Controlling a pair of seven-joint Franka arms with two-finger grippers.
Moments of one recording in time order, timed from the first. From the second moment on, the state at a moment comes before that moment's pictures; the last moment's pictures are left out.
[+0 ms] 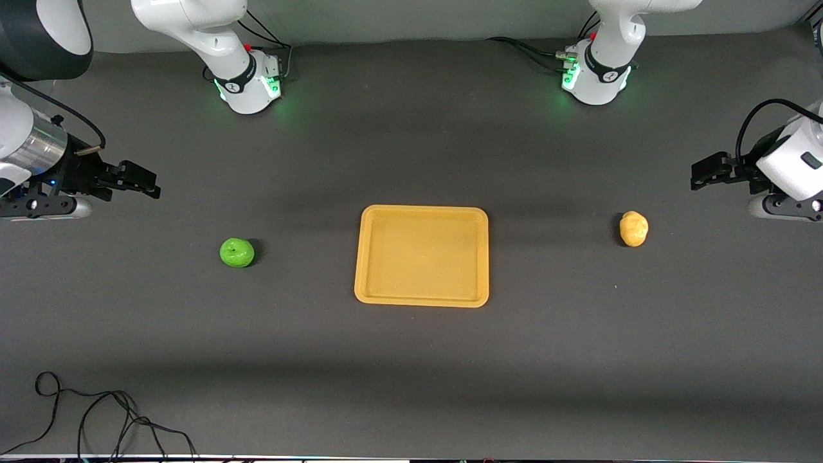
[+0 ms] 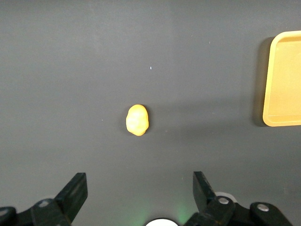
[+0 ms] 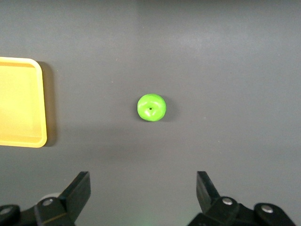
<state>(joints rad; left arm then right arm) -0.07 0.05 0.04 -1.59 0.01 1.51 0.06 0.12 -0.05 -0.09 -1.78 0.03 1.66 0.04</state>
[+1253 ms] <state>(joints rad) -0.05 0.04 0.06 -1.59 -0.02 1.53 0.06 0.12 -0.05 -0.09 -1.78 0.03 1.65 0.04</state>
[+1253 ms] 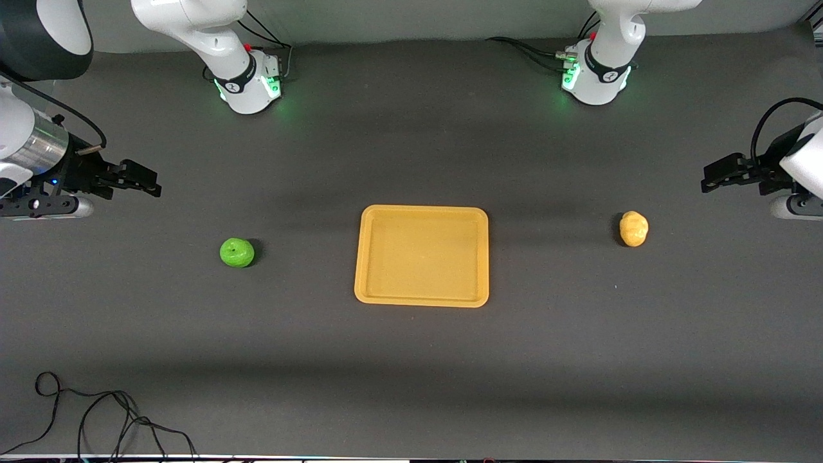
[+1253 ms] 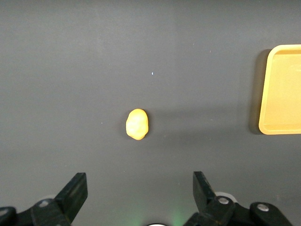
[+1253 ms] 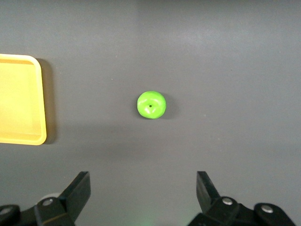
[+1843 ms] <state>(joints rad) 0.03 -0.04 0.06 -1.97 0.00 1.86 0.09 0.12 -0.05 -0.09 -1.78 0.03 1.65 0.04</state>
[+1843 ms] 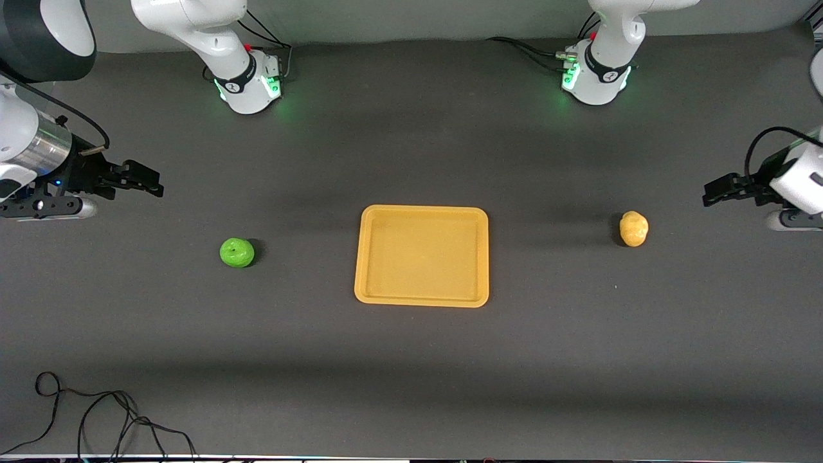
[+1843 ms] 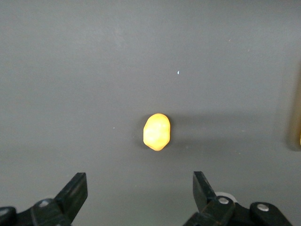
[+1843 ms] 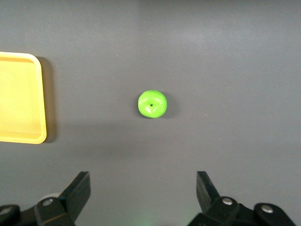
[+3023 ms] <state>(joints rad) -0.01 0.27 0.04 -2.32 0.00 2.48 0.09 0.12 -0.04 -0.09 -1.79 0.03 1.66 0.04</state>
